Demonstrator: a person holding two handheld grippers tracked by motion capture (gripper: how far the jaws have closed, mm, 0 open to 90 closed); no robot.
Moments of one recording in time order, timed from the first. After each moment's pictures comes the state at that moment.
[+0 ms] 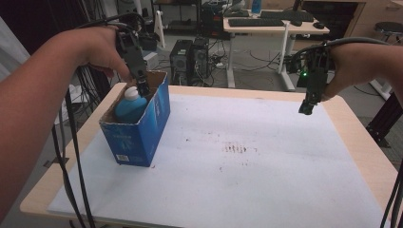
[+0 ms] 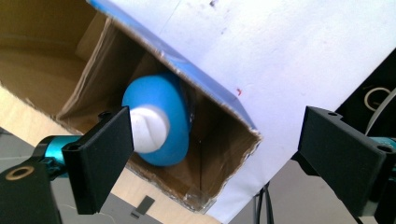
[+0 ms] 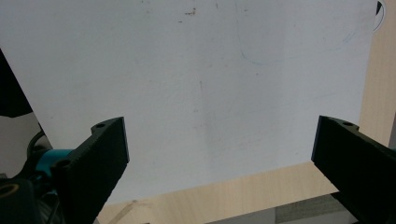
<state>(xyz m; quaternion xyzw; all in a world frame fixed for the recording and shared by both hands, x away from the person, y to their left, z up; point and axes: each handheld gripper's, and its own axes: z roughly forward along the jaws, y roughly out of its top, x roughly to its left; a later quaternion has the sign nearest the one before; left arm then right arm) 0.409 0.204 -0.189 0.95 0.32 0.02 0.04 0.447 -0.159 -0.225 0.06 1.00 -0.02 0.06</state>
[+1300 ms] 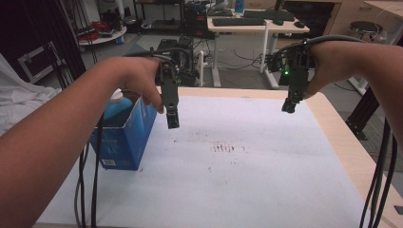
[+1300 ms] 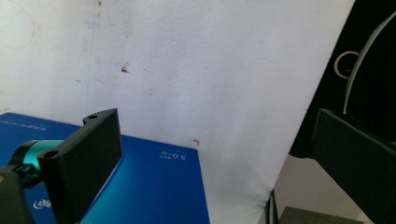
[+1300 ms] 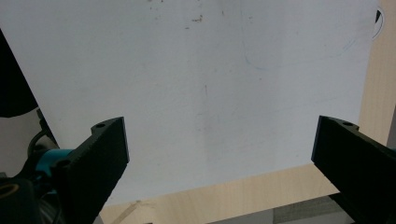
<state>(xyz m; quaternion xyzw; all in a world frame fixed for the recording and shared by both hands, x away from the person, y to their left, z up) 0.416 0.105 -0.256 0.99 0.14 -0.06 0.02 0.438 -0.150 -0.220 0.05 1.00 -0.02 0.06</state>
